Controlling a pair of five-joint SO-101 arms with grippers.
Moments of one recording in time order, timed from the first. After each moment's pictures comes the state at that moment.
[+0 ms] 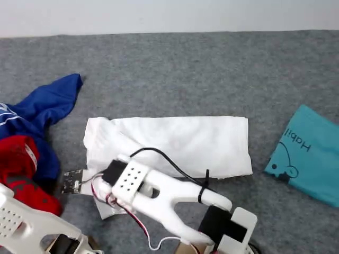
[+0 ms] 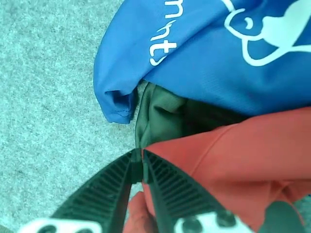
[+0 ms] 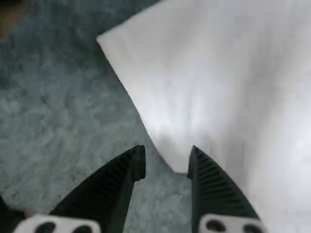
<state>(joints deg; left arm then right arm) -64.4 28.3 -37.1 97.3 -27.3 -65.5 6.8 14.0 74.2 27.3</state>
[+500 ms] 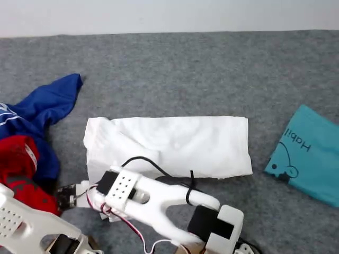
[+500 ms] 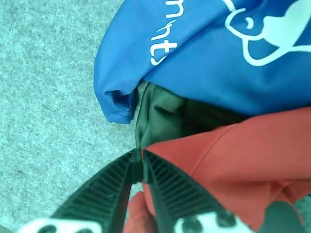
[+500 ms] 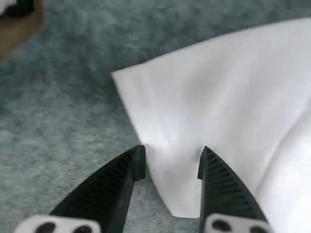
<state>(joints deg) -64.4 28.3 -37.1 97.3 -27.3 -69.2 12.5 14.6 67.8 32.2</state>
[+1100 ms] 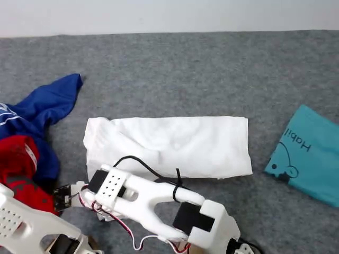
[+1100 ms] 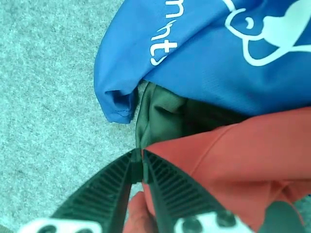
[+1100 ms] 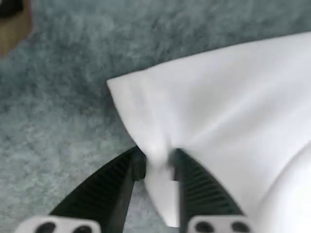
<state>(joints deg) -64.4 28.3 -37.1 97.3 -27.3 -69.5 21.7 5.2 70.8 32.3</state>
